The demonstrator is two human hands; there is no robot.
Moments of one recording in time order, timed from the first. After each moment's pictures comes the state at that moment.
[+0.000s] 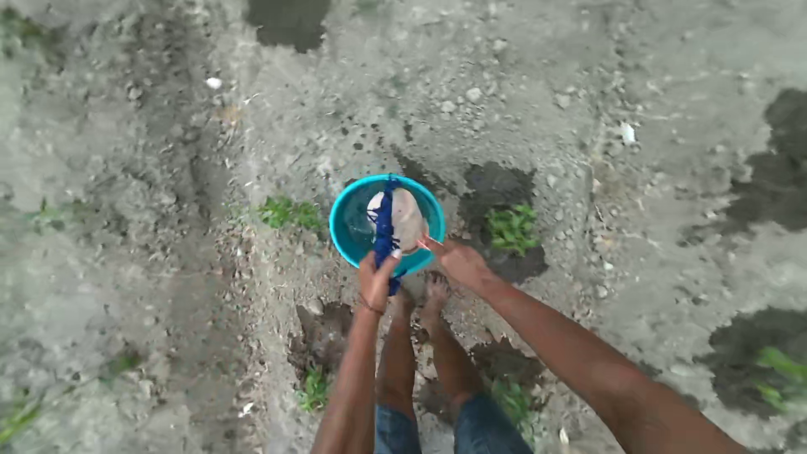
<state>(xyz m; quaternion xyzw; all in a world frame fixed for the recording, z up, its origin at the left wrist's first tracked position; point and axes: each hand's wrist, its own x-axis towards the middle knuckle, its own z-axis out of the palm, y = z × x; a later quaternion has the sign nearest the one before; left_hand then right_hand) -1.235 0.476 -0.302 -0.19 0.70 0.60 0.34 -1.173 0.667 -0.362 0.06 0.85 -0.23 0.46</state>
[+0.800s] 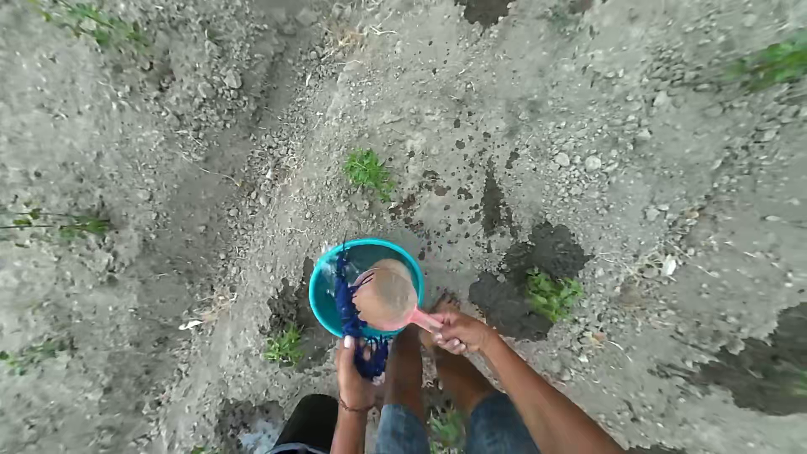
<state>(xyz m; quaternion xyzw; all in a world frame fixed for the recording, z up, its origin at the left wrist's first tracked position) -1.105 0.294 -0.260 -0.51 0.49 0.71 0.03 -1.155 0.535 -0.375 0.14 0.26 -0.69 0.67</state>
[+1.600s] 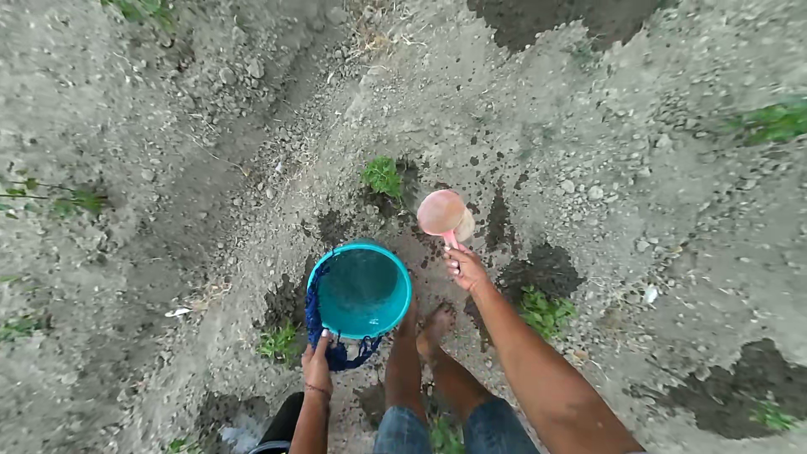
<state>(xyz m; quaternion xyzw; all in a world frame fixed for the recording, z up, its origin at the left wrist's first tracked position) -1.072 0.195 -0.312 -0.66 0.53 0.52 0.09 -1.284 0.487 -0.423 0.45 0.46 -0.68 0.34</state>
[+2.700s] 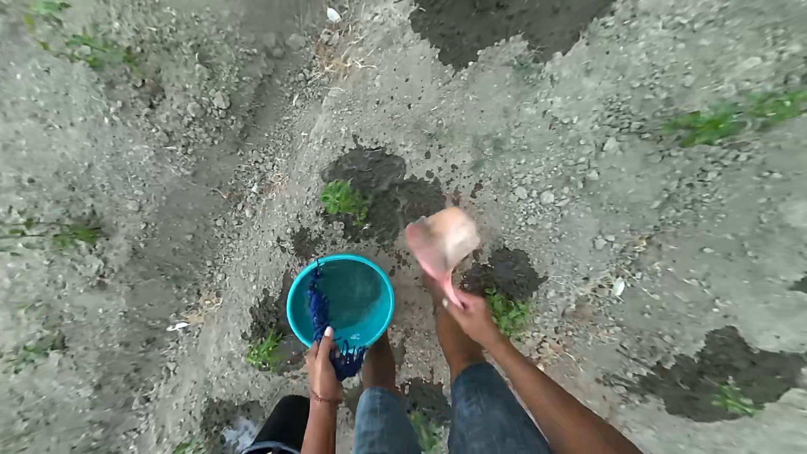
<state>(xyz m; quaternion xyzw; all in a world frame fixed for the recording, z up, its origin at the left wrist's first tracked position) -1.201 0.352 -0.230 -0.61 0.55 0.57 0.09 -1.271 0.647 -0.316 0.13 0.77 -0.49 0.37</state>
